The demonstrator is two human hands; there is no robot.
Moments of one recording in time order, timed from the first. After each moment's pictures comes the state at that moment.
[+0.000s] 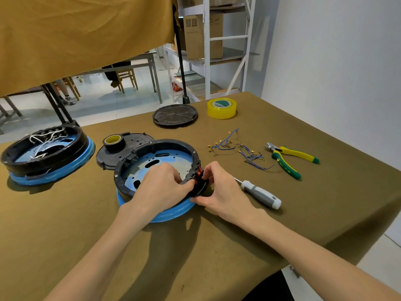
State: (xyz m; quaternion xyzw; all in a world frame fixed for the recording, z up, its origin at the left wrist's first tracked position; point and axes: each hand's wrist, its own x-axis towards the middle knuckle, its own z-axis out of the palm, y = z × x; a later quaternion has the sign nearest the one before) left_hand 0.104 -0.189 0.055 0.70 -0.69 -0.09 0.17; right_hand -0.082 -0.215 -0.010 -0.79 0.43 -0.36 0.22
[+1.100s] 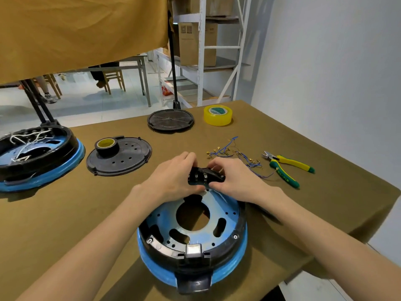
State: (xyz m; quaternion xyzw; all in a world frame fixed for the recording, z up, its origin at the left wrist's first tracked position) left_hand 0.111 -0.243 0.053 0.55 -0.83 -0.04 0.13; right_hand -0.095 -0.248 0.052 -0.84 0.48 -0.21 0.17
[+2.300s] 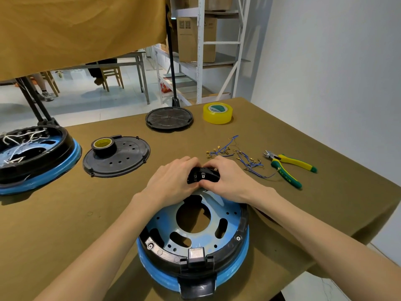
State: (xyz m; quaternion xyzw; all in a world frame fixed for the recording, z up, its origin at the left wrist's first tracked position) left_hand 0.112 -0.249 0.037 0.53 -0.83 -0.06 0.17; right_hand -0.082 -0.255 0.048 -0.83 0.47 -0.22 0.20
